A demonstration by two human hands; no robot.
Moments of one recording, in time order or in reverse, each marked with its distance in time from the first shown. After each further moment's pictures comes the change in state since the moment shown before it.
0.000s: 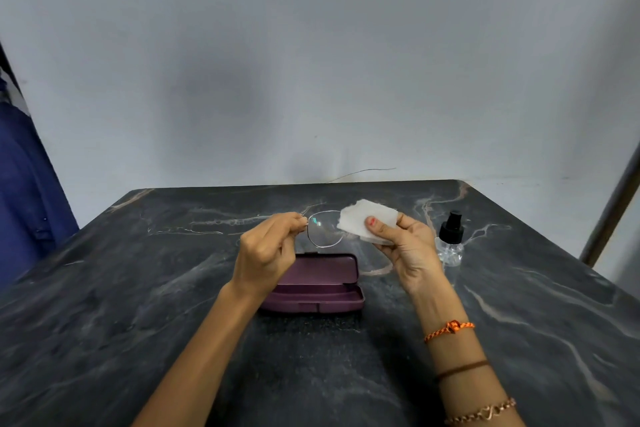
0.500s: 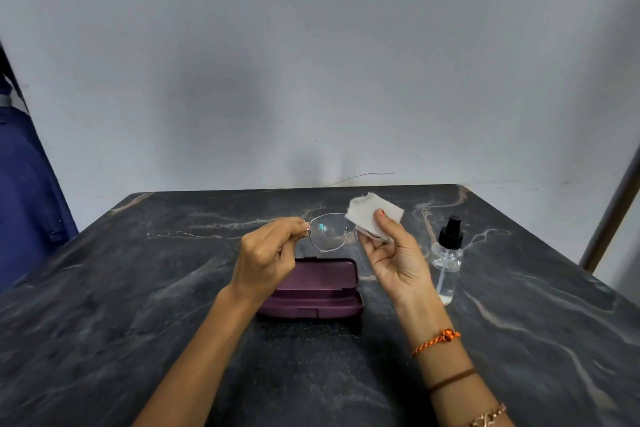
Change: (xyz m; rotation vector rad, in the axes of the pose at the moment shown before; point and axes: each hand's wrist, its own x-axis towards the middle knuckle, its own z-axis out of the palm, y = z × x) left_hand 0.001 -0.004 0.001 -0.063 0.001 0.003; right_hand -0.006 0.005 0.018 0.561 -0.030 0.090
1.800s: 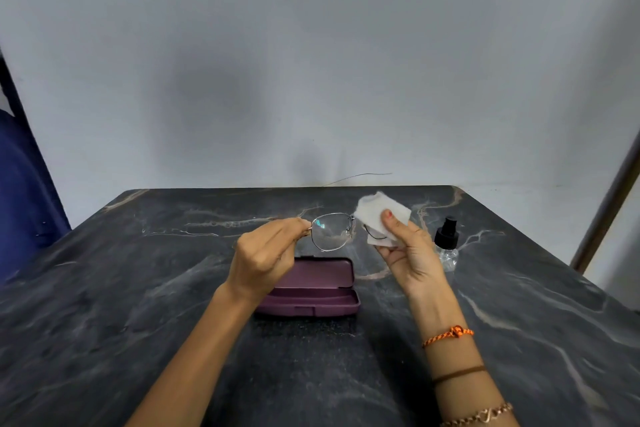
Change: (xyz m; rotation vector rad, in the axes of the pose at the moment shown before) left_hand 0.005 0.010 -0.008 0.099 0.031 0.177; right_hand 0.006 -0.020 -0.015 -0.319 -0.005 -0.049
